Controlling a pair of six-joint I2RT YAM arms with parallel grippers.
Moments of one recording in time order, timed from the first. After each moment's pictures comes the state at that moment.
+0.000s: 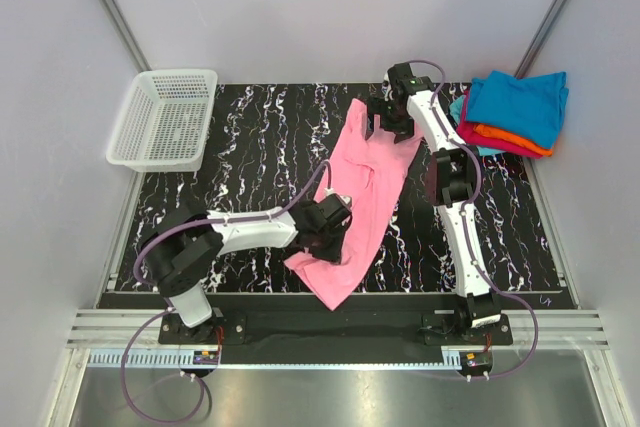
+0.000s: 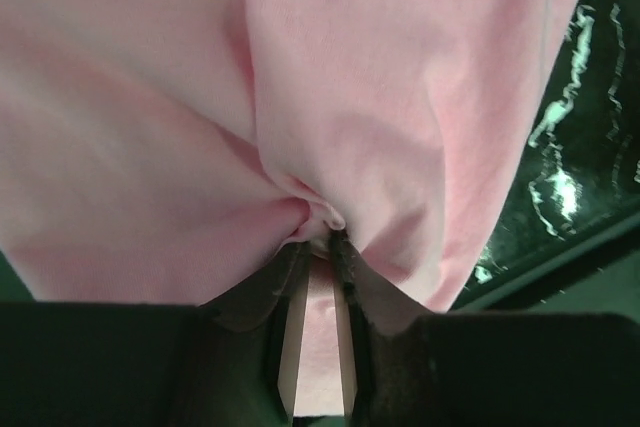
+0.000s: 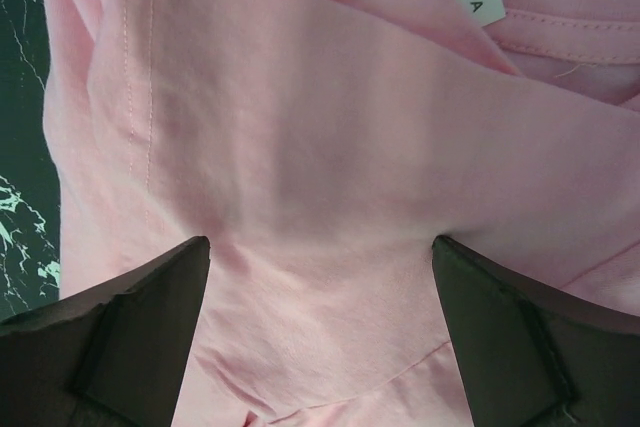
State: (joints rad) left arm -0.98 1.72 0.96 -0.40 0.05 -0.68; right arm 0.23 2.70 2.63 -1.09 -0.15 0.25
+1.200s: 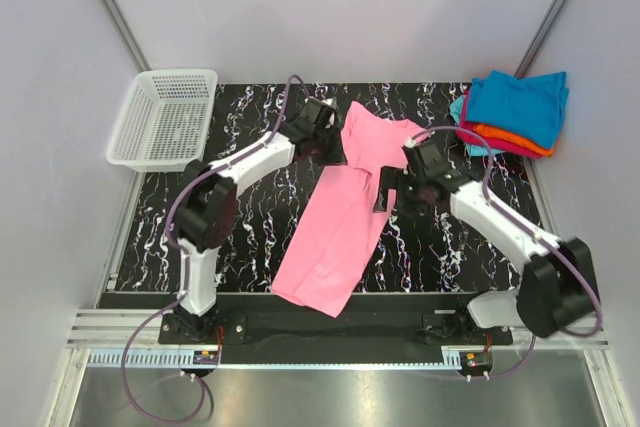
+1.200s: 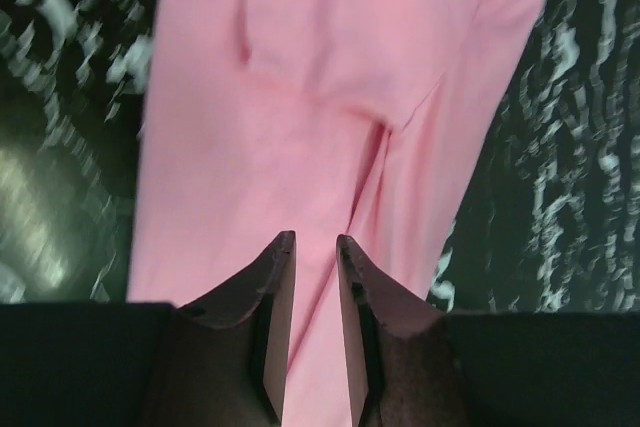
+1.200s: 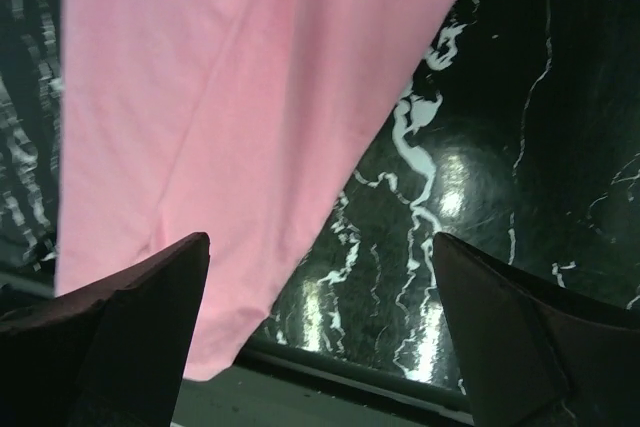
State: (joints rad) left arm -0.62 1.97 1.59 -0.49 0.09 -0.64; right arm 0.44 1.41 1.01 -0.64 -0.07 0.49
